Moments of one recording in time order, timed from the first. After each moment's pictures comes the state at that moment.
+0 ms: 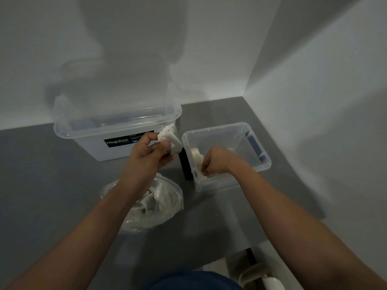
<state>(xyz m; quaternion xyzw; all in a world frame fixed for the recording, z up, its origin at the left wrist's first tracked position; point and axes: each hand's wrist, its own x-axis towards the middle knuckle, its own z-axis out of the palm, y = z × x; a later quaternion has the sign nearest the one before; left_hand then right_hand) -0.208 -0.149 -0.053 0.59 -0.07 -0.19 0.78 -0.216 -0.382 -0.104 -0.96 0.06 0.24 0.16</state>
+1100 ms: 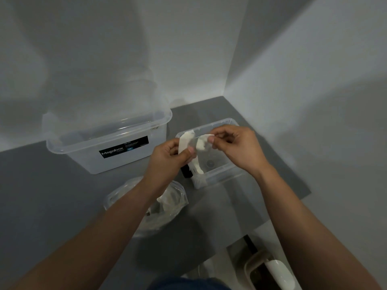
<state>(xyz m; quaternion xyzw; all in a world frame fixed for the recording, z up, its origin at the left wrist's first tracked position) -0.222 -0.172 -0.045 0.67 -0.15 -0.23 0.69 -0.295 -0.365 -0.021 -0.86 0.13 -0.18 0.46</state>
